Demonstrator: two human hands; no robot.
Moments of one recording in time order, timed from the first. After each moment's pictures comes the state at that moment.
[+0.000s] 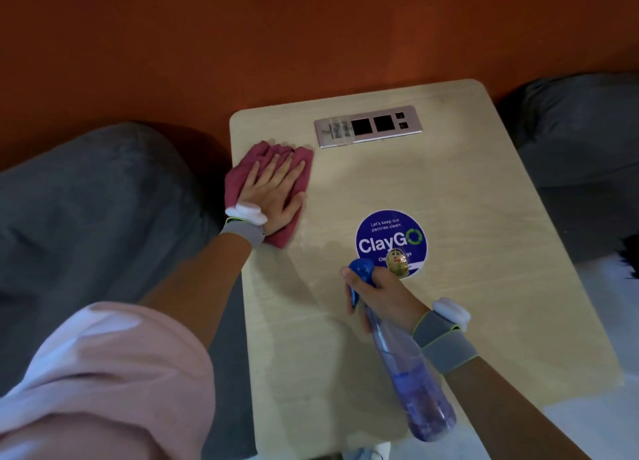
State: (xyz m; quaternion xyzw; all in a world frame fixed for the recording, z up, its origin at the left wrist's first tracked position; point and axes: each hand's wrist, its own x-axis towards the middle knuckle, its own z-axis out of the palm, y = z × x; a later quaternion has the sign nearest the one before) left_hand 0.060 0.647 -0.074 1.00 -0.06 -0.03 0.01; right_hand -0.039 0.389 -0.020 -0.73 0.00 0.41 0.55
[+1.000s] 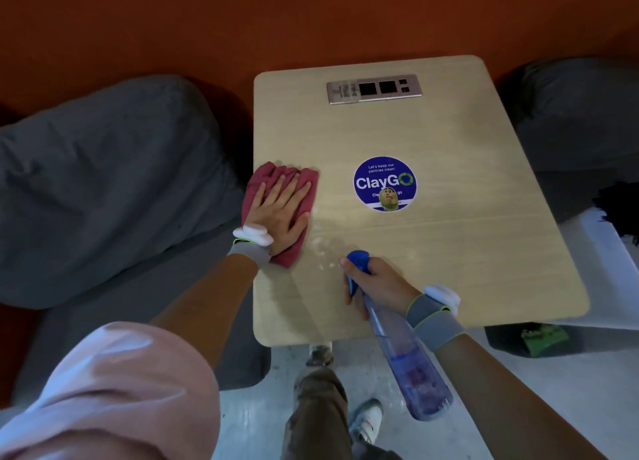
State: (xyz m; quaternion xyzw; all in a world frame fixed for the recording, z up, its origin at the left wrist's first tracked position) left_hand -0.114 0.598 -0.077 1.00 -0.02 -0.01 0.03; right_hand -0.147 0.351 -0.023 -0.75 -0.05 0.43 0.50
